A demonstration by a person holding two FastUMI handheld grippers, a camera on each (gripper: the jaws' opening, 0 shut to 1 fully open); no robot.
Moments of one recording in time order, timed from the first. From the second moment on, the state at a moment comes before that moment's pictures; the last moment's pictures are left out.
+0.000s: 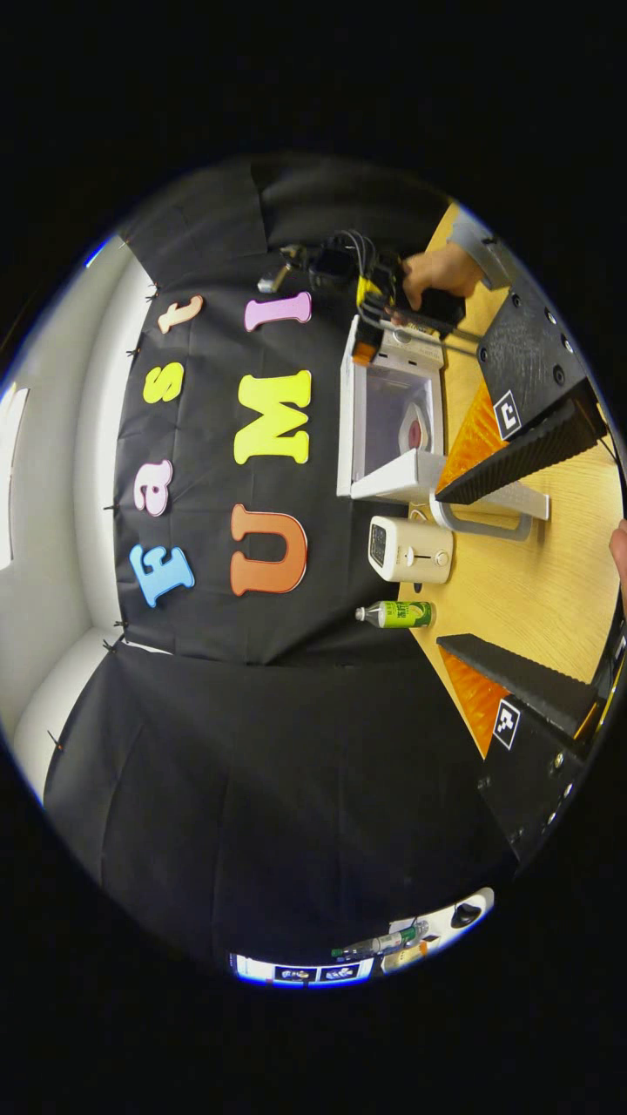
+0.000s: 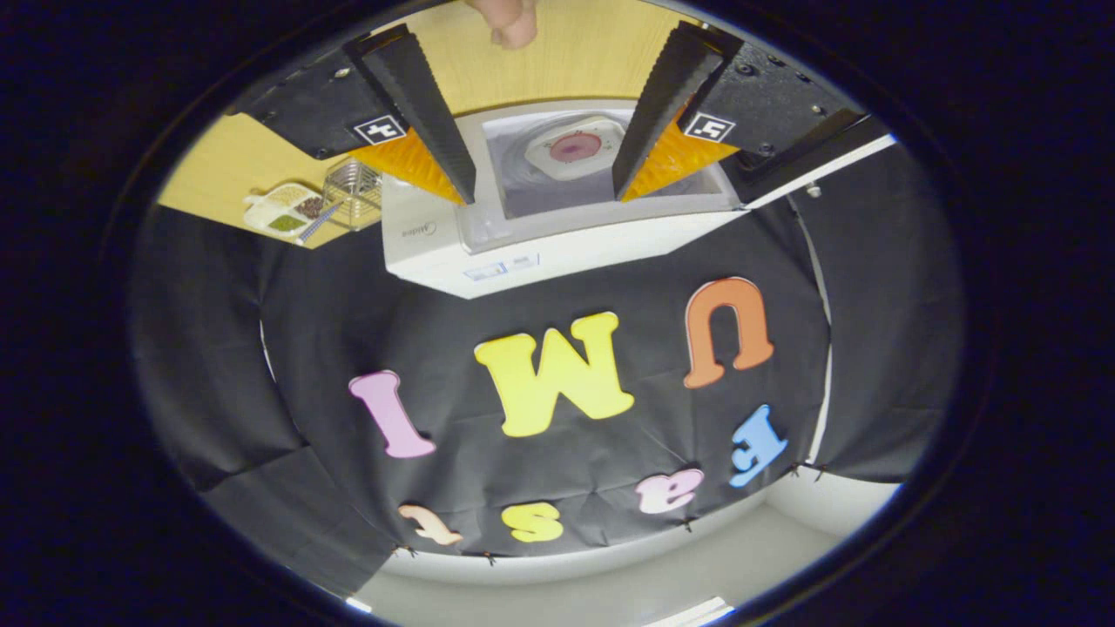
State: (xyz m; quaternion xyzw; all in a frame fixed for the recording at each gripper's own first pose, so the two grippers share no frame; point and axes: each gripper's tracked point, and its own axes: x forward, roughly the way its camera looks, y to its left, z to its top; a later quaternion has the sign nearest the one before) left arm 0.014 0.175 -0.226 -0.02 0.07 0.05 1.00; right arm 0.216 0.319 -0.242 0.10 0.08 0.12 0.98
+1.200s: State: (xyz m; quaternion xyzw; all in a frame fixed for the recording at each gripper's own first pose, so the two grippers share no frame) left arm 0.107 0.163 -0.316 -0.06 0.09 -0.03 0.99; right arm 0.015 0.181 -0.126 -0.02 -0.05 0.14 0.99
